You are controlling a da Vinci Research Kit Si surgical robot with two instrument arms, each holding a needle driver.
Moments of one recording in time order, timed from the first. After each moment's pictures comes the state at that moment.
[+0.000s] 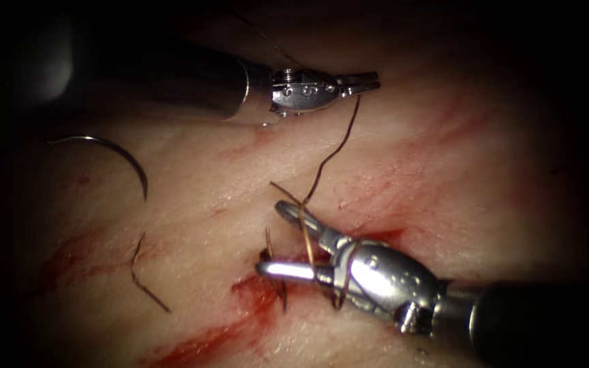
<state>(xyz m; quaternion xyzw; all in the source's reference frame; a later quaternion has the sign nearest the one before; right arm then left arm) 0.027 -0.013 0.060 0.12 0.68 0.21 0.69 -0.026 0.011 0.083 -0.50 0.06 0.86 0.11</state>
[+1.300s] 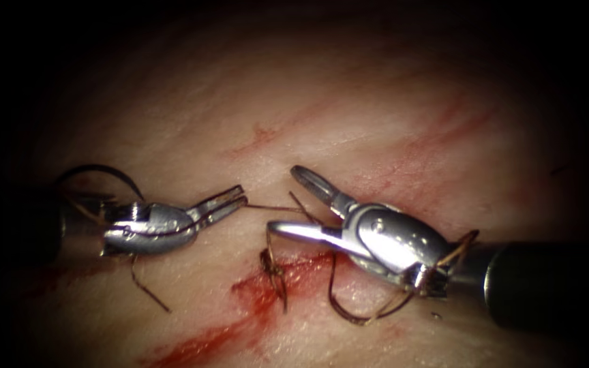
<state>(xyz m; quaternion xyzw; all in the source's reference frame) 0.025 -0.010 0.060 -0.01 0.68 0.28 0.68 -0.010 -0.005 0.066 -0.46 0.13 0.86 0.17</state>
